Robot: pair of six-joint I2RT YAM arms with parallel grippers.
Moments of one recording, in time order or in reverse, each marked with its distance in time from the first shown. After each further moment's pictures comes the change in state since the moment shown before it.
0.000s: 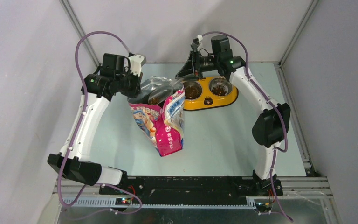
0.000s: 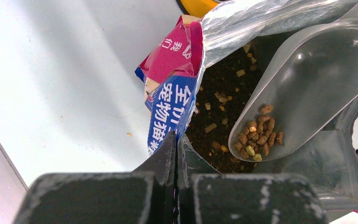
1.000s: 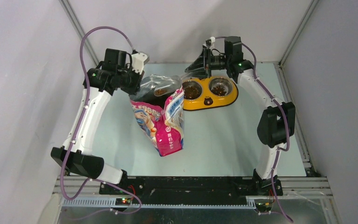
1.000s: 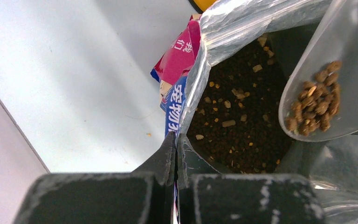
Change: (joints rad) left arm 0.000 0.072 0.089 -0.051 -0.024 0.111; right arm -0.116 -0.035 -0.178 0.259 -0.096 0.338
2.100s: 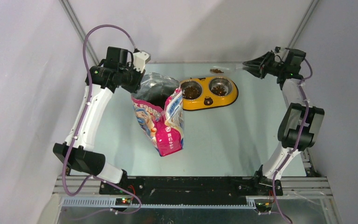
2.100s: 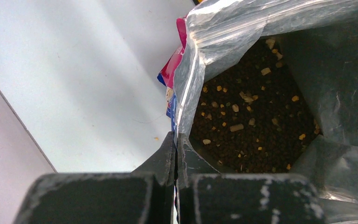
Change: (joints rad) left arm 0.002 0.039 0.022 0.011 -0.012 0.040; right arm -0.556 -0.072 -0.303 0.229 -0.002 0.021
